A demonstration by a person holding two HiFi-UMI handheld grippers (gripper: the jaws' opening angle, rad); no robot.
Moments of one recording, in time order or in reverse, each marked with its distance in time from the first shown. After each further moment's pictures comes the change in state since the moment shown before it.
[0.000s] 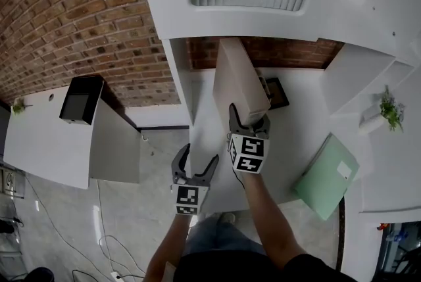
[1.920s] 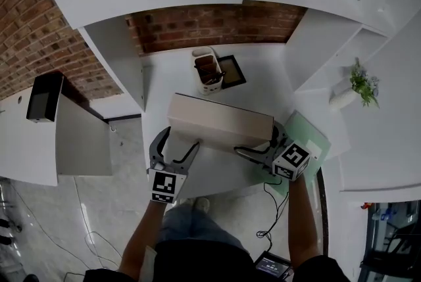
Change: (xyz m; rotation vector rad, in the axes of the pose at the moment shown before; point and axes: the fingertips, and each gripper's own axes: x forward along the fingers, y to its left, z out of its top) left arm 0.046 -0.109 0.006 0.123 0.007 -0.172; right arm -0.163 -0.129 -0.061 -0.045 0.165 0.731
